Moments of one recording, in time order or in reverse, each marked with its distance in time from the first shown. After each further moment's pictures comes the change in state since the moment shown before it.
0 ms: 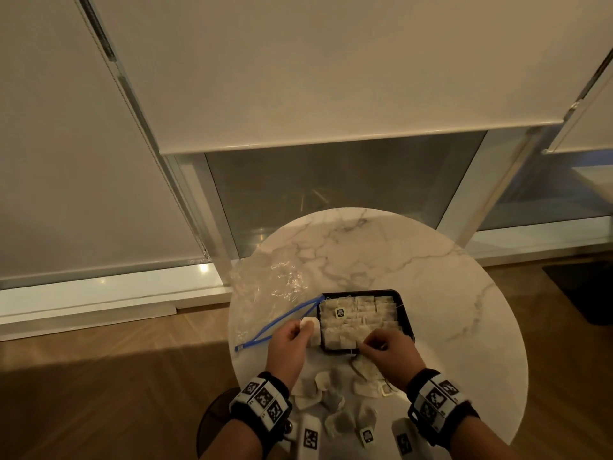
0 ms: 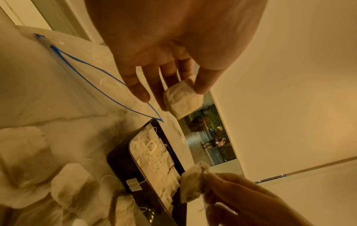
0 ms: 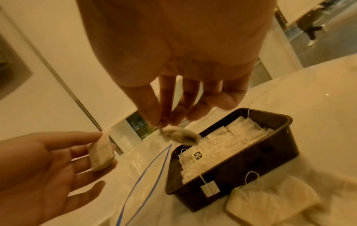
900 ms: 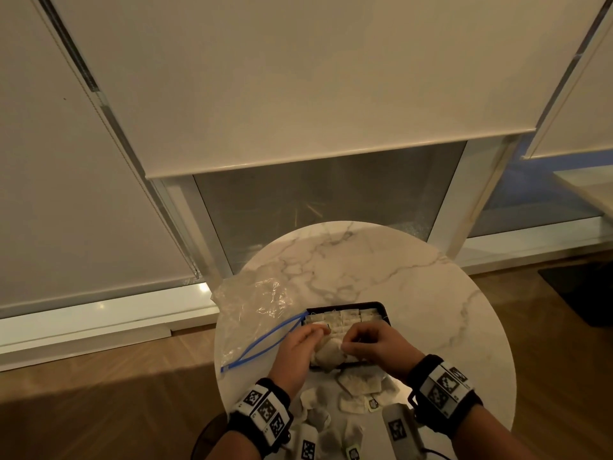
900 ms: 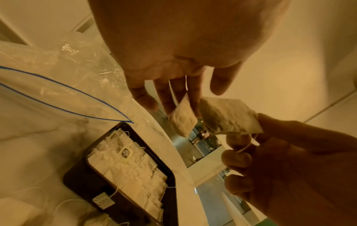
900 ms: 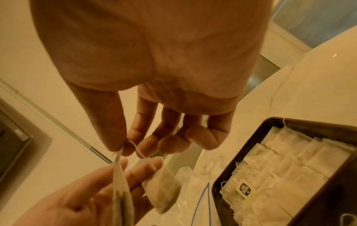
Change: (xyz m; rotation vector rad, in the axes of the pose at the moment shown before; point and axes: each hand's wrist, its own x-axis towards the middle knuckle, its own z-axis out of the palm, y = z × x) left_hand -0.013 0.039 0.040 0.060 -0.242 0.120; right_hand 0.006 -0.017 -0.053 0.464 -0.343 -0.228
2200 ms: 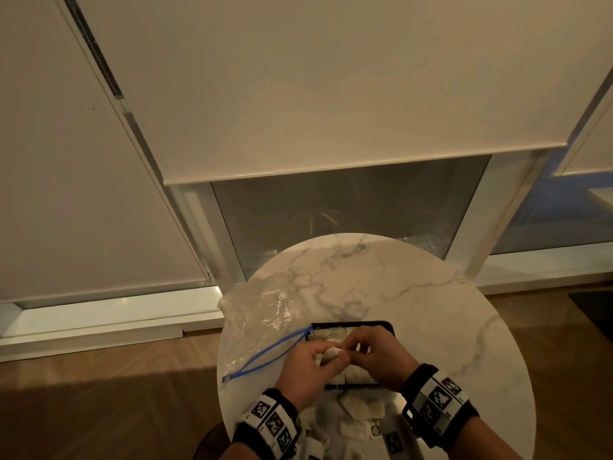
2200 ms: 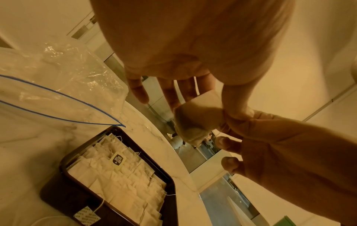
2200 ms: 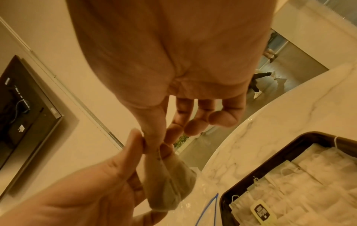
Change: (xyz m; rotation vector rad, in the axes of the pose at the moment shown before) left_hand 0.015 0.001 0.014 0.235 -0.084 0.126; right_hand 0.033 -0.005 -0.016 -0.550 0.068 -0.102
